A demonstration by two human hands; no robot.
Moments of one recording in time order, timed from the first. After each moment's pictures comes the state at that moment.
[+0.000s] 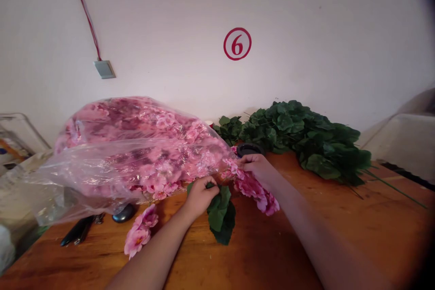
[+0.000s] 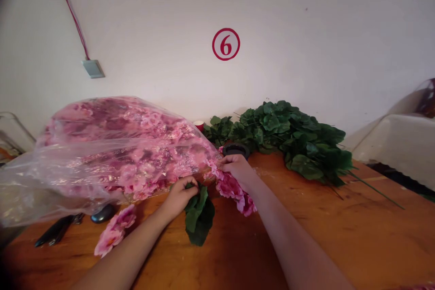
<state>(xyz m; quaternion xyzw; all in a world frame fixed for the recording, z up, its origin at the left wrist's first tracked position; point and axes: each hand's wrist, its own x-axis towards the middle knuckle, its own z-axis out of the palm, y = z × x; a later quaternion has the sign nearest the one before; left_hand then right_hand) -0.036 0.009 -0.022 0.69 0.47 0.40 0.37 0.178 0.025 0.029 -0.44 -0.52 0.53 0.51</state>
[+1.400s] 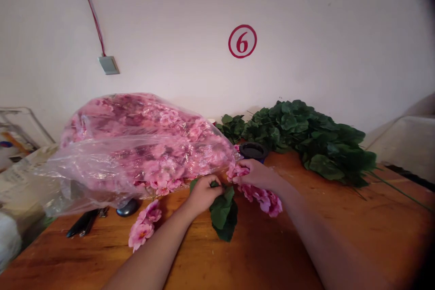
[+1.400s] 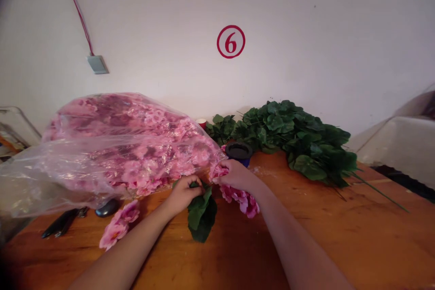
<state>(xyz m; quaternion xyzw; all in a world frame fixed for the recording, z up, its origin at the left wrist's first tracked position) -0.036 0.006 -0.020 0.70 0.46 0.38 0.39 0.172 0.010 0.037 -0.48 -0.74 0.36 0.31</state>
